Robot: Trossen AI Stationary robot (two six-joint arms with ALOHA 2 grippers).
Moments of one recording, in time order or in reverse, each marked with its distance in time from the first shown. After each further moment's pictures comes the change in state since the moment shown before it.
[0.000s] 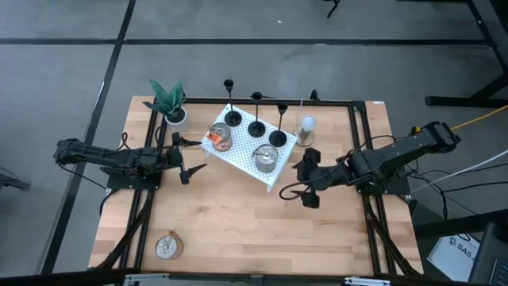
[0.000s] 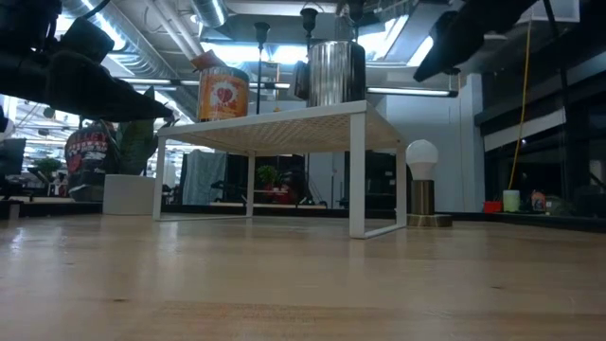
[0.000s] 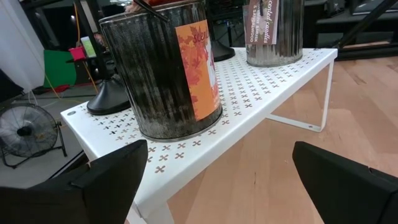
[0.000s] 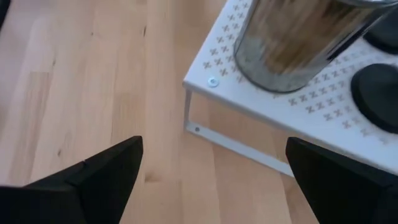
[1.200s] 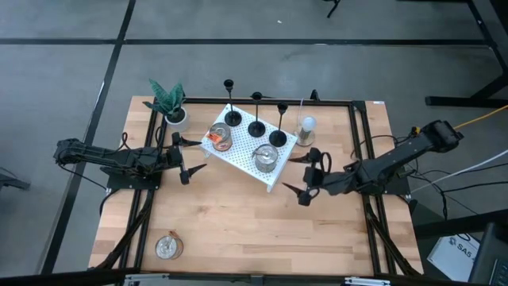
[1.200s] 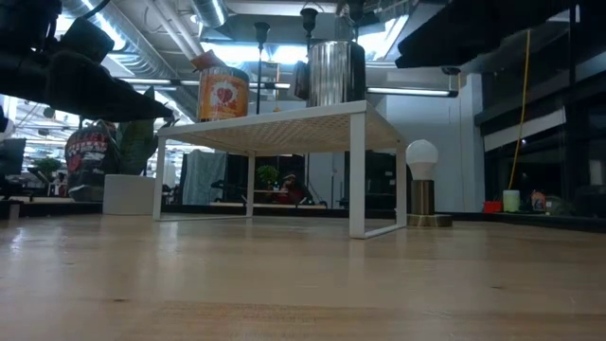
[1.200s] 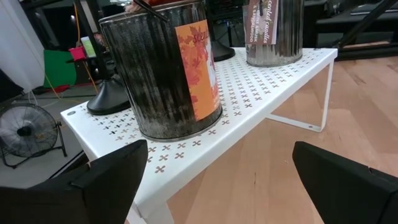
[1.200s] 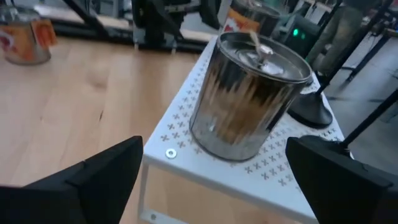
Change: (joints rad) left arm 0.000 0.000 0.000 0.000 0.000 0.000; right arm 0.073 -0.065 -0.344 0.710 0.351 -0.222
